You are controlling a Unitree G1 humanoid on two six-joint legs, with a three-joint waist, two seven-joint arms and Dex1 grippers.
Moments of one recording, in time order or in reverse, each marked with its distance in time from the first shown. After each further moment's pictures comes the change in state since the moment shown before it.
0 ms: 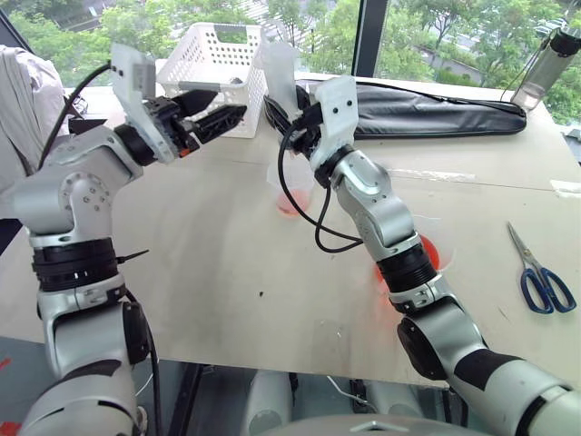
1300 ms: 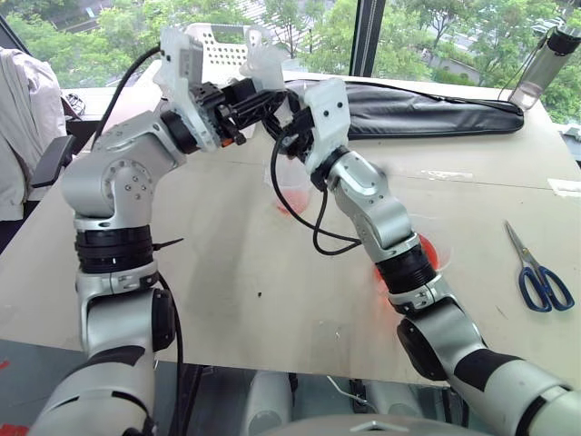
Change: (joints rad) left arm -0.096 -0.108 -0.074 0.005 -0.039 -0.042 0.020; right arm 0.000 -0.002 0.020 -0.037 -0.013 0.076 0.049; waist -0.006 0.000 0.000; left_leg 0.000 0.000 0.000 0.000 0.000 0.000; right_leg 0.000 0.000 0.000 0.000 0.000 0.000
